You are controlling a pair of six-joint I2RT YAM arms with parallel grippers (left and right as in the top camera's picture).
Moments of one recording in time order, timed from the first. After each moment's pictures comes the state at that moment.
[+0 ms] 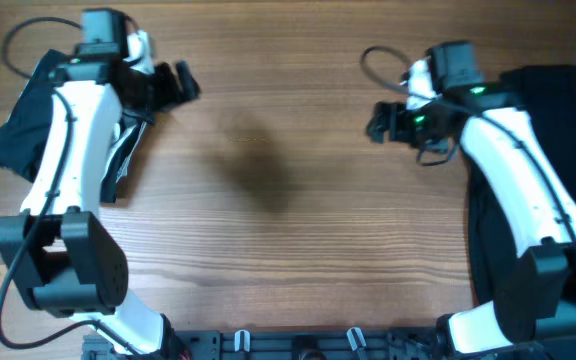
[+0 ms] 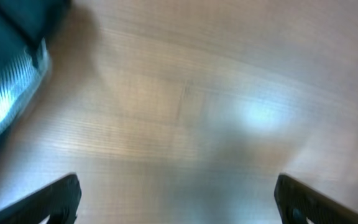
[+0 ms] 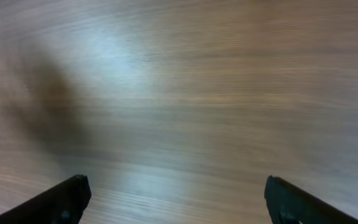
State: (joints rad) left arm 0.02 1.82 1.58 -0.97 0.24 -0.30; right arm 0.09 1.67 1.39 -0.99 -0.27 0.21
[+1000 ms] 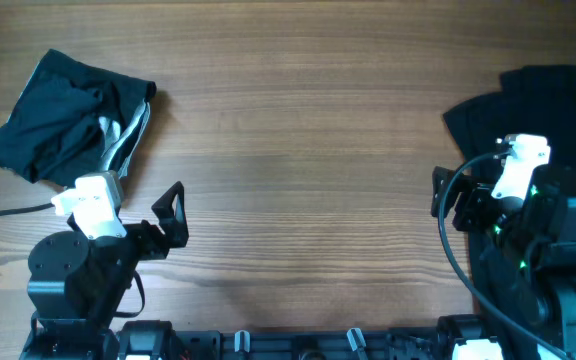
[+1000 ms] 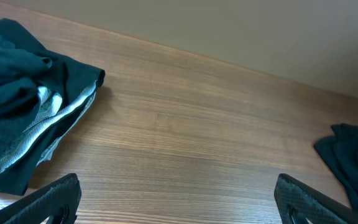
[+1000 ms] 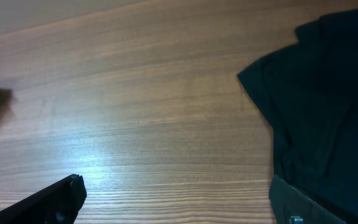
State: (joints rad) left arm -0.03 0.49 0.84 -0.78 0.13 -0.30; right arm 0.05 0.78 1.07 -1.00 -0.06 0.20
